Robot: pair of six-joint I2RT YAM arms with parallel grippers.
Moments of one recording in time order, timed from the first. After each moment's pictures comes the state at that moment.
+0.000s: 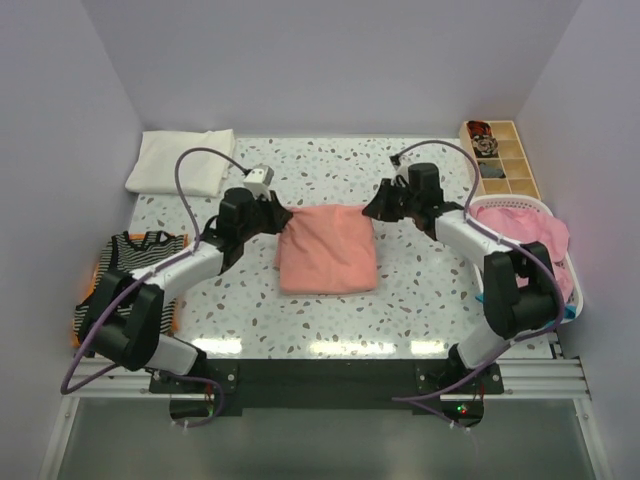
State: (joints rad) left arm -0.42 1.46 0.76 0.30 0.16 -0.38; right arm 0.28 1.64 1.02 -0.03 -0.39 0.40
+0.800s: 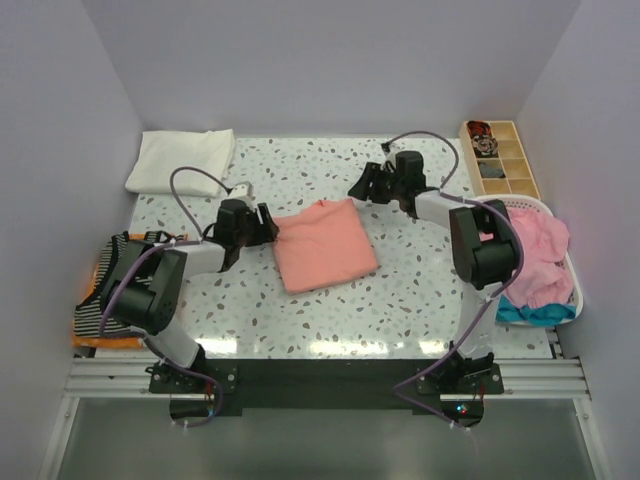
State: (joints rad) left arm -0.30 1.67 0.68 0.39 0.04 -0.45; right arm 0.26 2.04 1.28 0.18 -0.42 0.45
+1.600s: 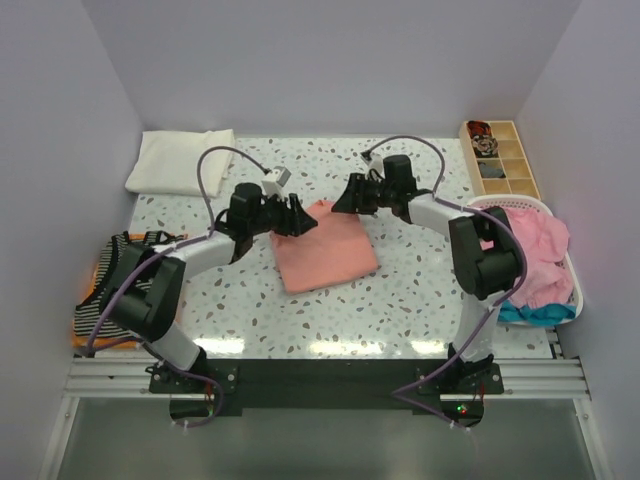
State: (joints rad) left arm -0.41 1.60 0.83 0.36 0.45 -0.42; right arm 0.33 1.92 1.24 0.07 -0.59 0.44
